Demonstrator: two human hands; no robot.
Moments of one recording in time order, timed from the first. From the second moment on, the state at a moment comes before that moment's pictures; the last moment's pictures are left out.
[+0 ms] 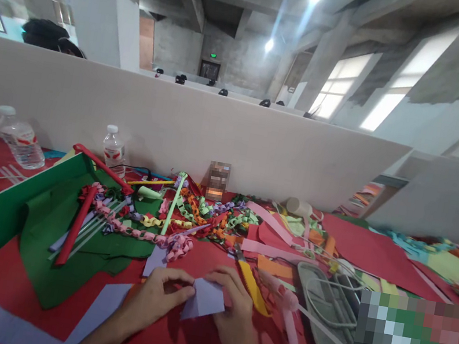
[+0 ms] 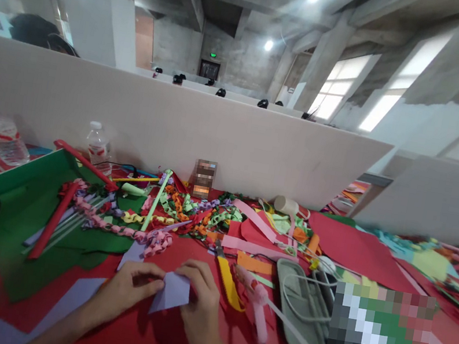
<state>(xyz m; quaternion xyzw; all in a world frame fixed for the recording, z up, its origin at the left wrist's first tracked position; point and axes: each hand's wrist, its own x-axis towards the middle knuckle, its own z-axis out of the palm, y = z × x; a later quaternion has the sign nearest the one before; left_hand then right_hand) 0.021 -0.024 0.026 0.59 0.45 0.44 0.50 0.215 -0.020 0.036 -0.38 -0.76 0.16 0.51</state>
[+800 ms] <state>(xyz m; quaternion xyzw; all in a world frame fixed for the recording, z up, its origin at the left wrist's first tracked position) 0.021 -0.025 0.022 0.57 0.45 0.45 0.52 0.215 -0.023 0.040 -0.36 -0.79 0.02 0.49</state>
